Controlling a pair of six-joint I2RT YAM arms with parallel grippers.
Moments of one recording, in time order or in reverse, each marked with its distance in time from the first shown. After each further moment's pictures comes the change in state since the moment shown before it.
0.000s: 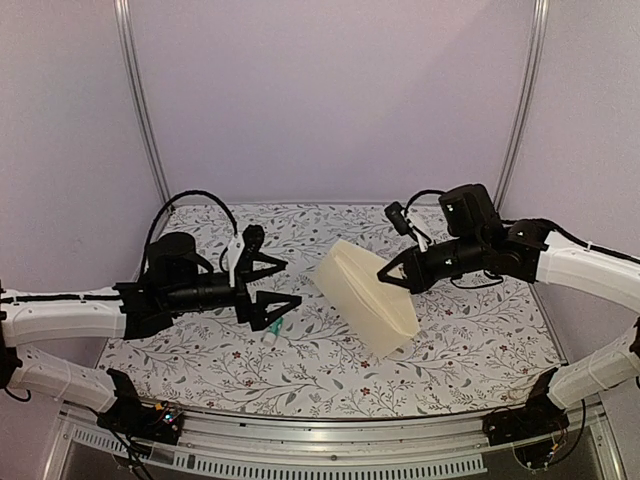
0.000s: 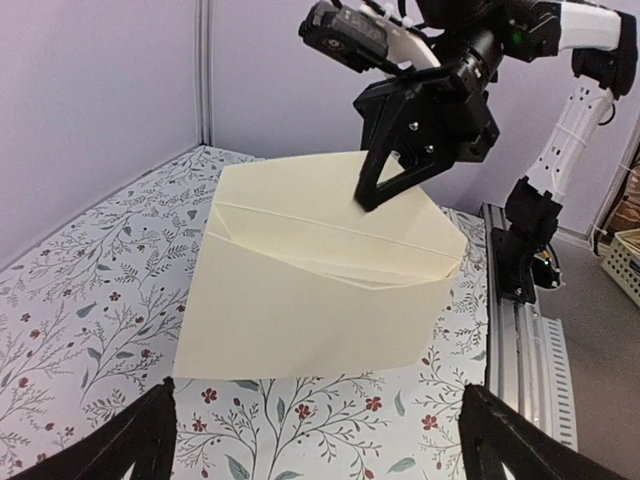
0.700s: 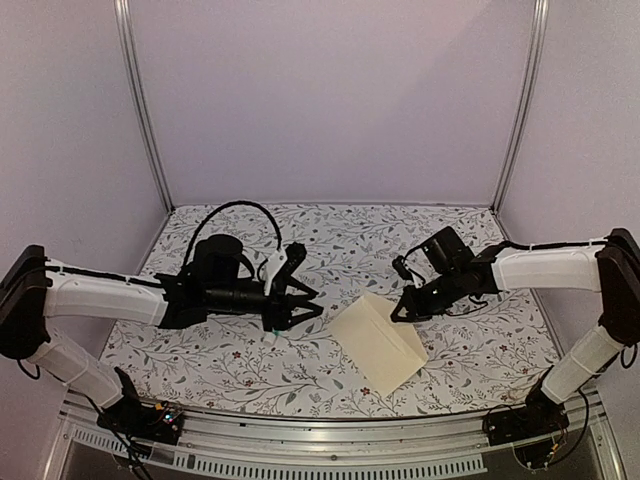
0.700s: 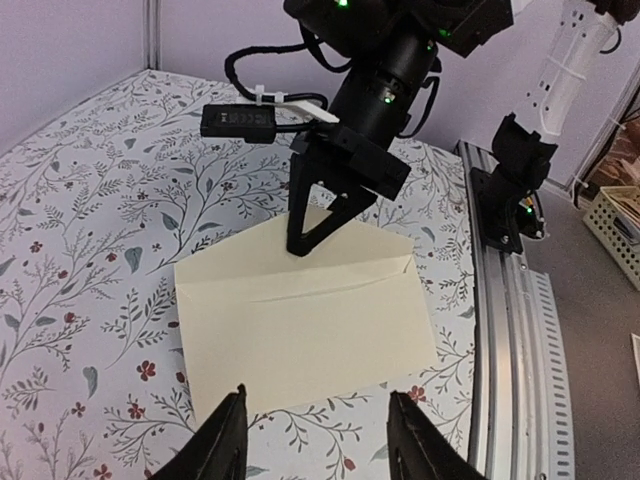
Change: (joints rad) left arm -0.030 0.267 0.103 -0.014 0.085 0.008; right arm -0.168 0.223 -0.198 0.102 -0.092 0.156
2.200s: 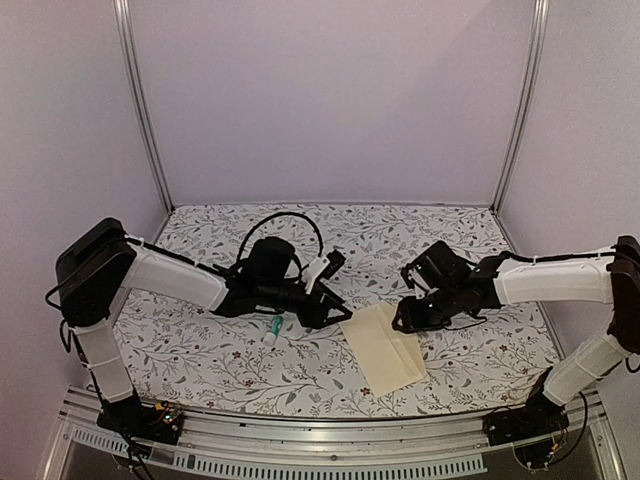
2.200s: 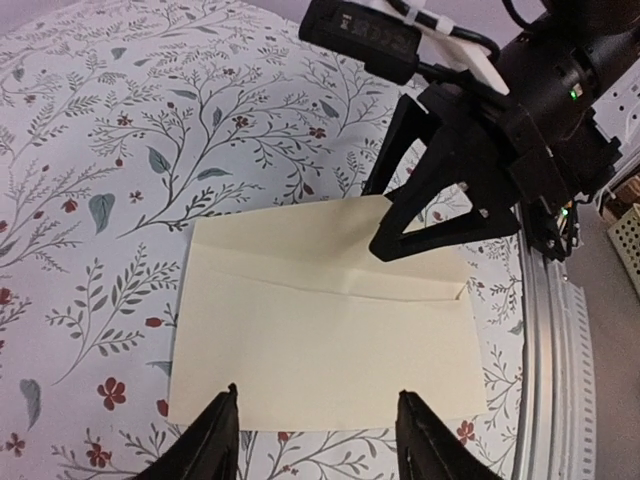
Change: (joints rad) left arm 0.003 0.444 0.270 -0.008 0.039 -0.088; right arm 0.138 -0.036 -0.044 -0.058 0.347 0.202
